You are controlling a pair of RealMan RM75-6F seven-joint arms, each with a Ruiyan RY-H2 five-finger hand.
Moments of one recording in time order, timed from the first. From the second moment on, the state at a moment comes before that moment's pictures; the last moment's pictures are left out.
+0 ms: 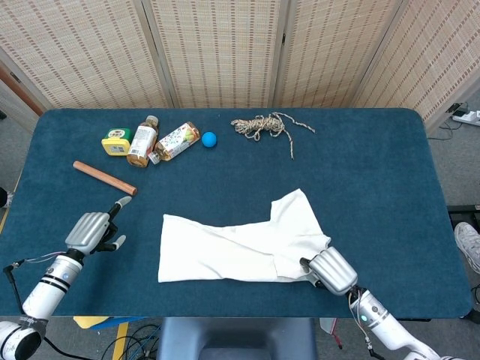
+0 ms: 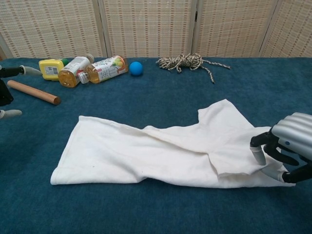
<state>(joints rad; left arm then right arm) -0.52 -1.21 -0.08 -1.54 1.33 0.99 -0.15 0.38 -1.52 -0.10 -1.29 -1.76 1.28 -0.11</state>
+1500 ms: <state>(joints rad) -0.48 -1.19 -0.07 -1.55 1.32 1.00 -0.15 0.70 -1.78 0.21 -0.85 -1.43 0.98 -0.04</state>
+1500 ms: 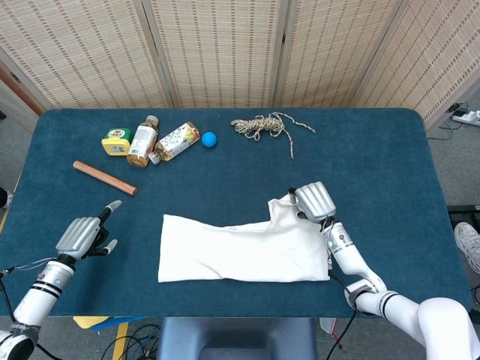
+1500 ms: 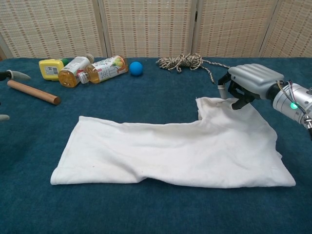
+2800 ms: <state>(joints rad) -0.47 -1.18 -0.07 -1.57 1.33 1.00 -0.14 0.79 -1.66 0.28 -1.04 -0.88 0.70 -0.41</state>
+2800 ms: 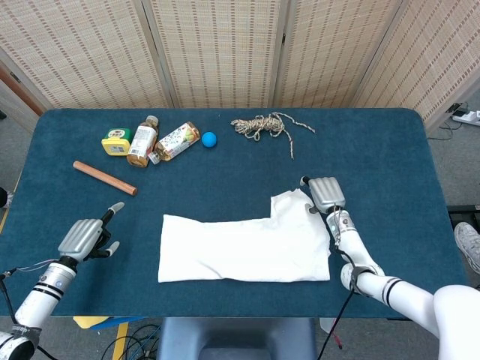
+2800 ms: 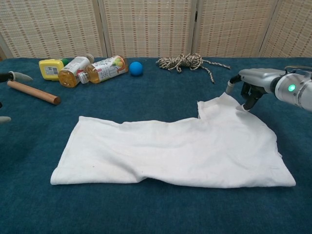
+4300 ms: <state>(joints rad) -0.46 -1.19 -0.07 -1.56 1.35 1.02 -0.17 0.72 -1.57 0.15 -1.24 -1.15 0.92 -0.21</state>
